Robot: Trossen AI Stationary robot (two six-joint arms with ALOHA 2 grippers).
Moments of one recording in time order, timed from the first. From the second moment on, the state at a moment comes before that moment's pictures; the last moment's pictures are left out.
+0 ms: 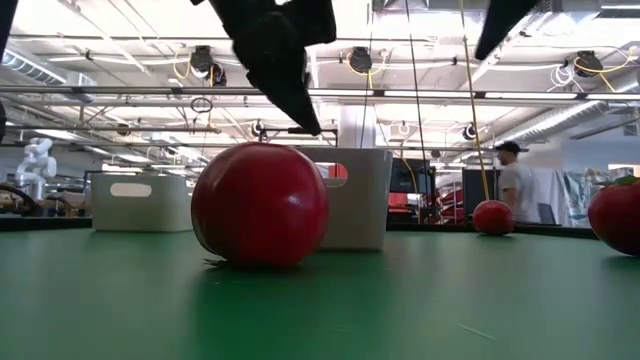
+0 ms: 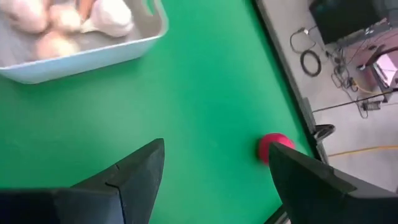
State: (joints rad) left arm -0.07 1.71 1.30 -0.56 -0.14 0.03; right arm 0.42 1.53 1.49 -1.53 0.68 0.82
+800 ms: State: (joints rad) left arm -0.31 1.65 1.51 -1.13 -0.19 -0.47; right arm 0.44 1.21 1.04 -0.38 0.39 0.59
